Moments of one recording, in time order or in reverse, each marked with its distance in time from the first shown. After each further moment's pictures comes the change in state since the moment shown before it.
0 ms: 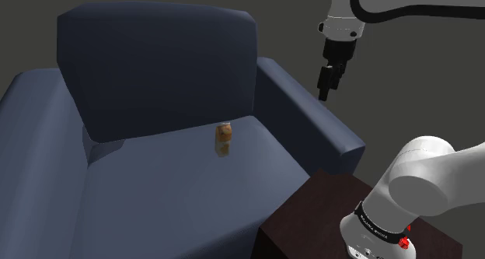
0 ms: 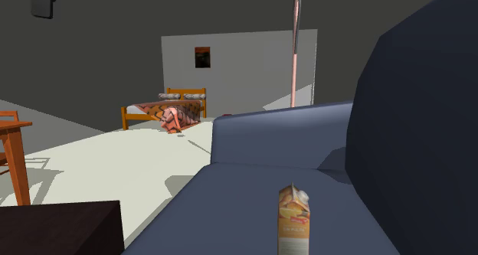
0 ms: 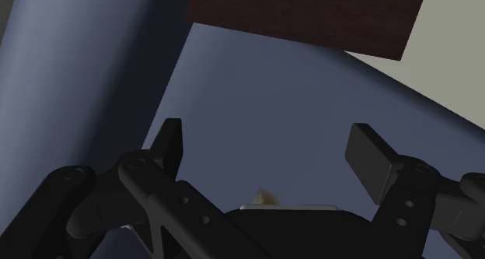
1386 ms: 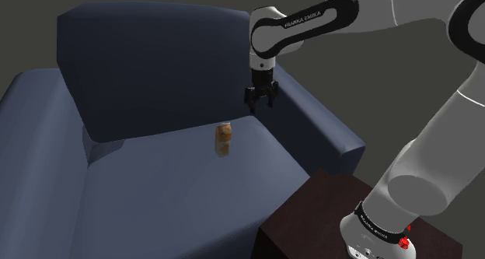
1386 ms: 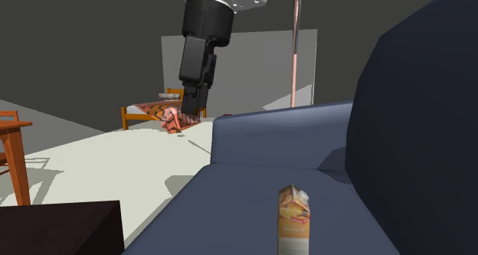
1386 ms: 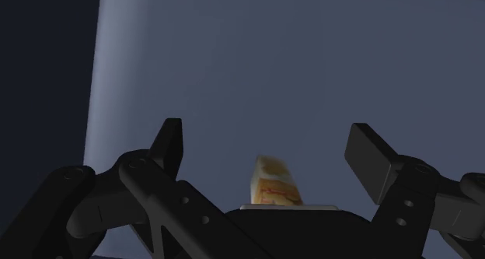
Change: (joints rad) arm -0.011 0.740 0.070 0.302 0.101 0.348 0.276
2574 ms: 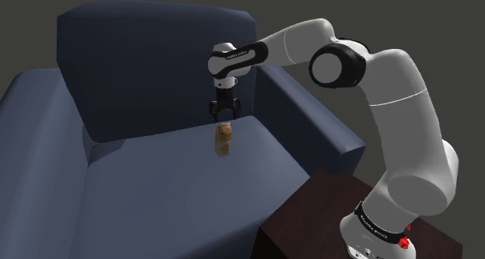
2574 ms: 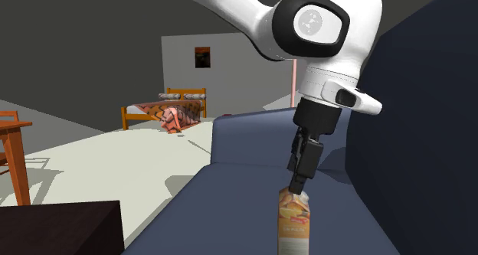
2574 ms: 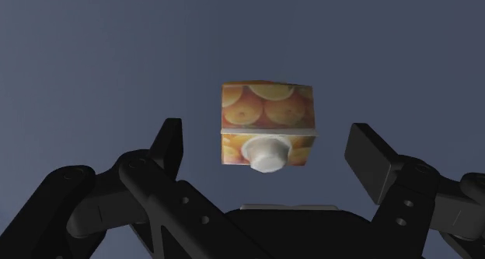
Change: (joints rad) arm 0.011 0.777 -0.013 0.761 0.058 -0.047 0.177
